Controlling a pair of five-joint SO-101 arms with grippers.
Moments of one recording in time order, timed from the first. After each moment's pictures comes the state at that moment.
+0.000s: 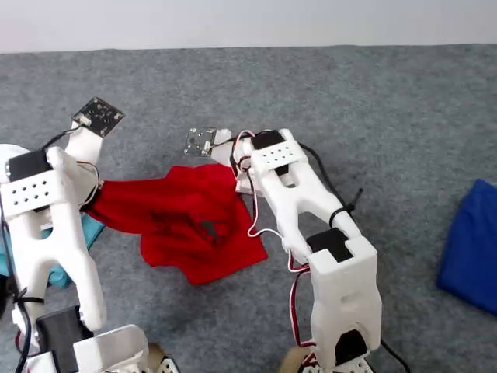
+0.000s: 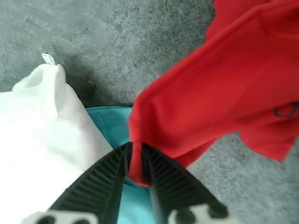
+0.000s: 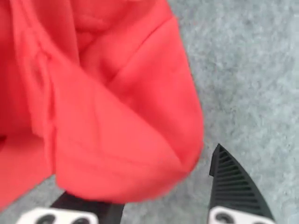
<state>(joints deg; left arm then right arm) -23.3 -8.7 15.6 80.6 -40.6 -25.5 31.2 -10.2 58.5 55.9</state>
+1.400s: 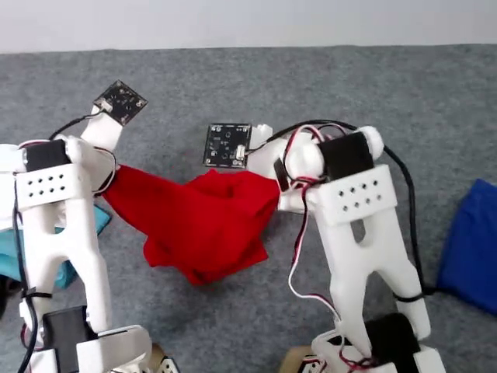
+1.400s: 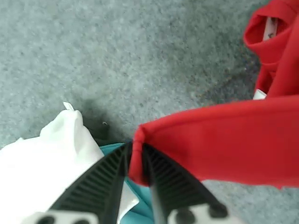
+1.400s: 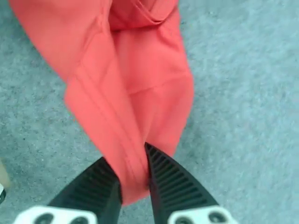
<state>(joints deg) -16.9 -8.7 10.8 78.2 -40.6 -22.4 -13.5 -9.8 100.3 61.7</state>
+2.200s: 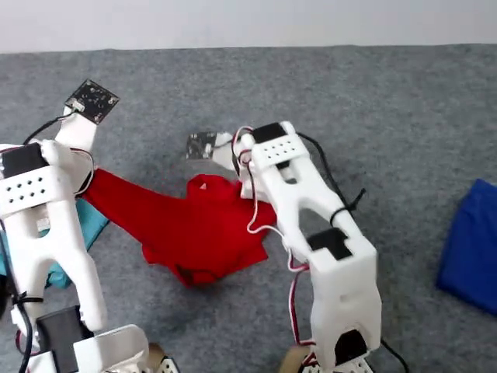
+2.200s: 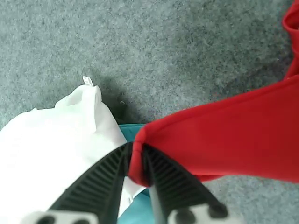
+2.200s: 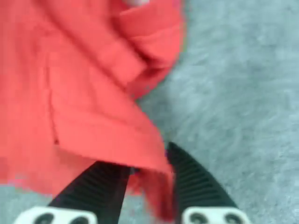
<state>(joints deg) -23.0 -8.7 10.1 78.2 -40.6 -25.0 33.8 -19.5 73.6 55.6</state>
